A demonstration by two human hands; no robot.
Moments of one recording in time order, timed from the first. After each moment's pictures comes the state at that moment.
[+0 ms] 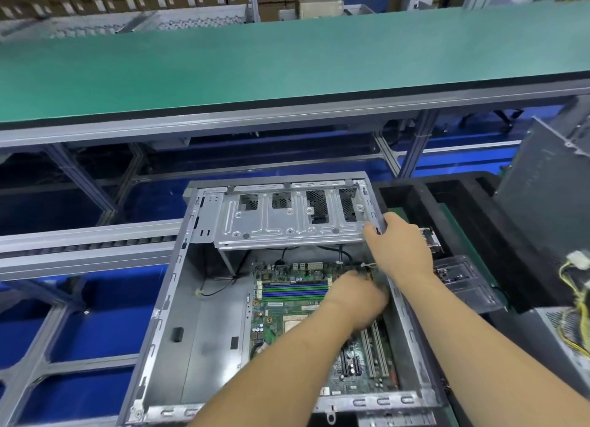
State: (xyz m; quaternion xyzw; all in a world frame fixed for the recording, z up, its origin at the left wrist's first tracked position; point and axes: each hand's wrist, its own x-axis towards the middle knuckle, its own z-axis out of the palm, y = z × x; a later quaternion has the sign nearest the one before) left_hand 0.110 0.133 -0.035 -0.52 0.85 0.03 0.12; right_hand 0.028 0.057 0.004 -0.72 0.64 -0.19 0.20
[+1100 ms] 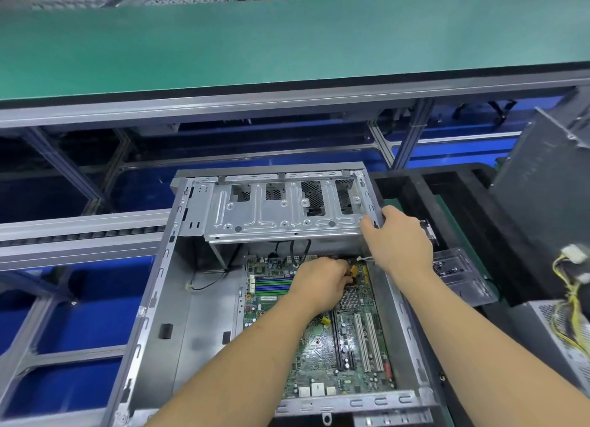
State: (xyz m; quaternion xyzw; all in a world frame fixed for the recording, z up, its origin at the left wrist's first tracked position) left_hand 0.161 0.131 -0.067 -0.66 0.73 0.13 -0.12; right_hand 0.029 0.059 0.005 -0.72 0.66 -0.18 0.15
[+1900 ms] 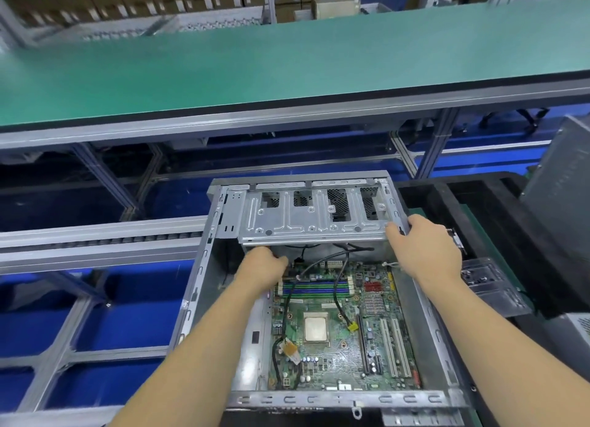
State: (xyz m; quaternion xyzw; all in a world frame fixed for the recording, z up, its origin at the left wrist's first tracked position) left_hand 0.289 0.174 -0.030 -0.84 0.40 0.32 -0.16; right_hand 0.029 0.061 0.003 -0.71 0.67 -0.18 0.14
